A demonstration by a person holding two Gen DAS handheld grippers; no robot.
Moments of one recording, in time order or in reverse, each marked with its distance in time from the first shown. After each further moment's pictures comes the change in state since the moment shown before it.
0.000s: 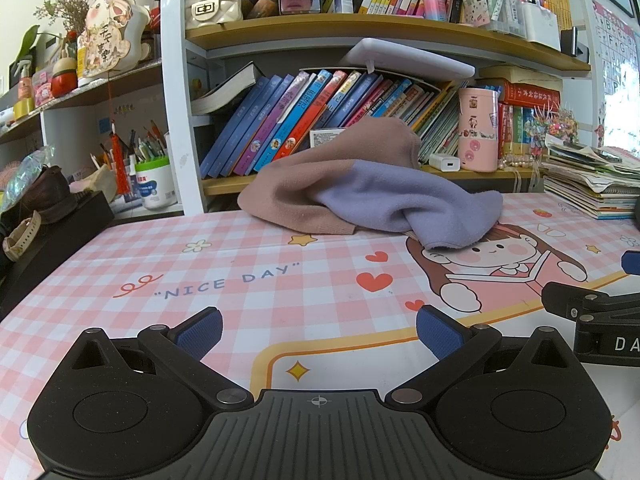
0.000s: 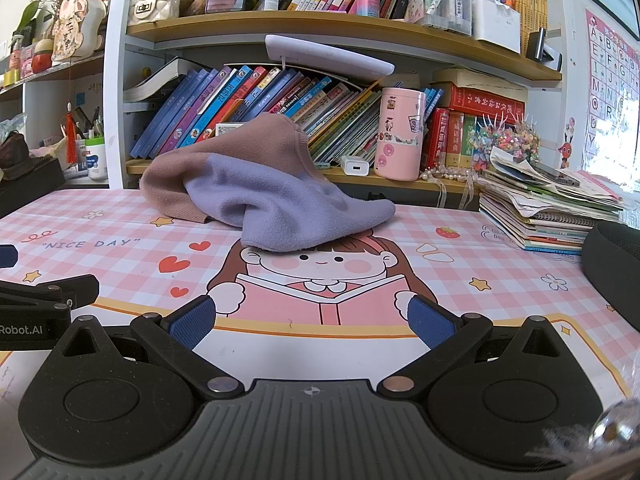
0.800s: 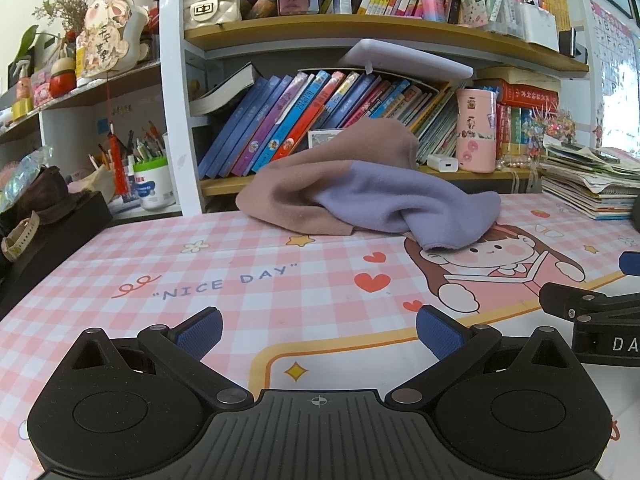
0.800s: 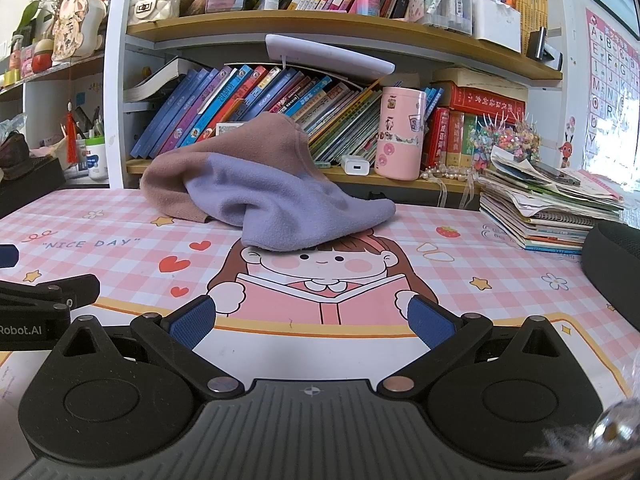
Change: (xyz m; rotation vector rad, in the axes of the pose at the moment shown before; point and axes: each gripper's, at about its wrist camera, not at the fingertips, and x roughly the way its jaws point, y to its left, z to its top) left arm 0.000 -0.001 0.001 0.005 -0.005 -0.007; right arm 0.000 0.000 -0.001 0.003 0.001 0.003
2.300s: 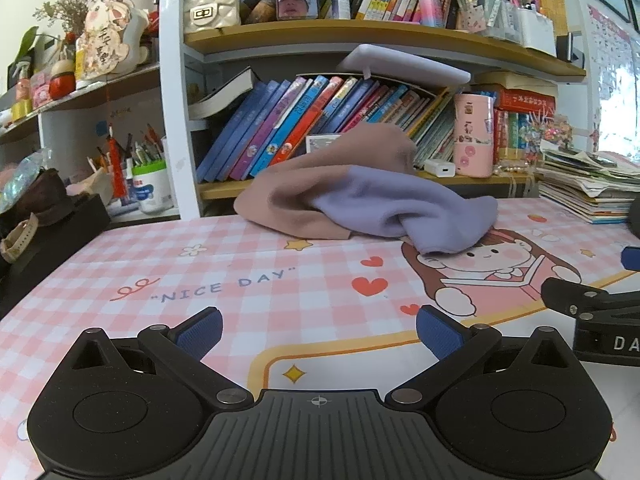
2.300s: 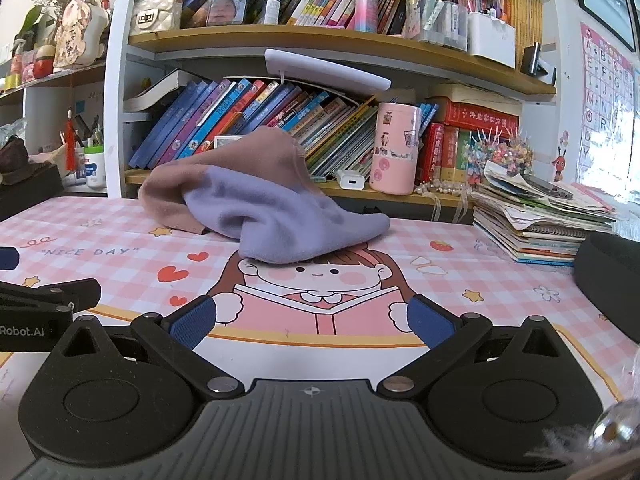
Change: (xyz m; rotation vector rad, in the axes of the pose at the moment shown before) left arm -0.002 0.000 -0.002 -0.003 -0.016 -0.011; right arm -0.007 0.002 -0.001 -0.013 -0.044 -0.013
